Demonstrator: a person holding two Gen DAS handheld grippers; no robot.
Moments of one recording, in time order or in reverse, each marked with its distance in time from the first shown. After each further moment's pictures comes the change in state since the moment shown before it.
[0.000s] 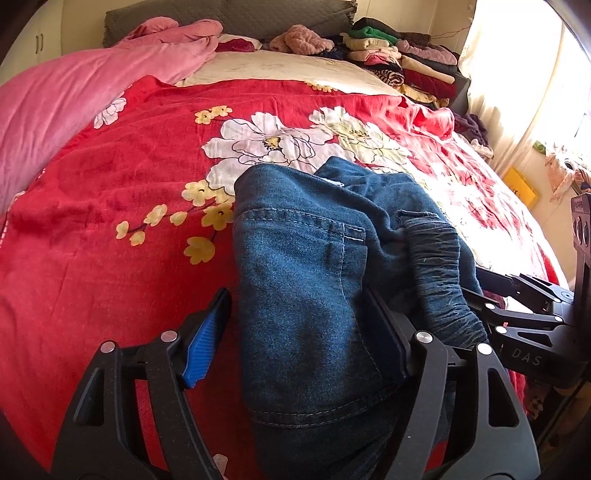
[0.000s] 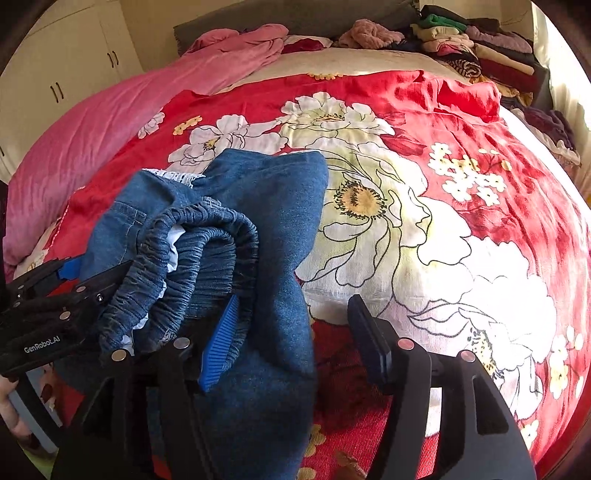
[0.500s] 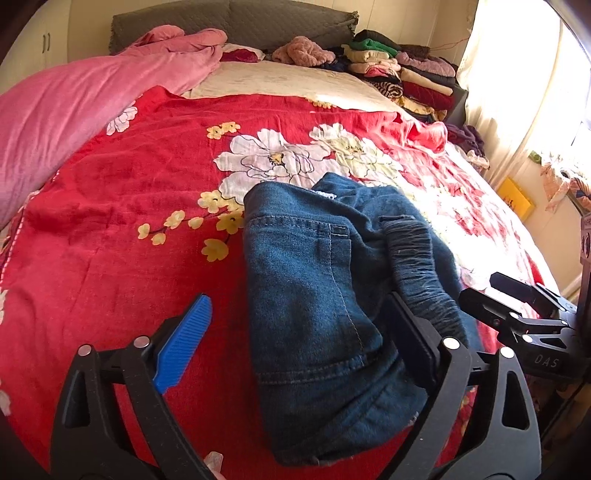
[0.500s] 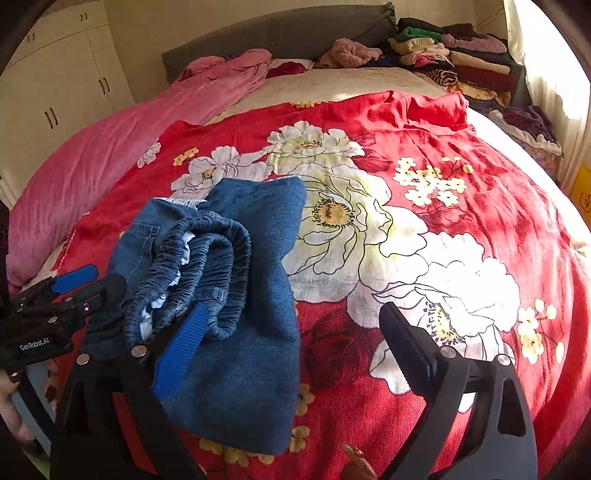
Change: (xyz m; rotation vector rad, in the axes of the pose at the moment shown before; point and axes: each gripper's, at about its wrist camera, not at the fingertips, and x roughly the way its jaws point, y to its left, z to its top) left arm -0.035 0.002 -0.004 -0.023 -0.047 -0.014; right arm -0.047 -0.007 -0.014 0.066 -0.103 -0.017
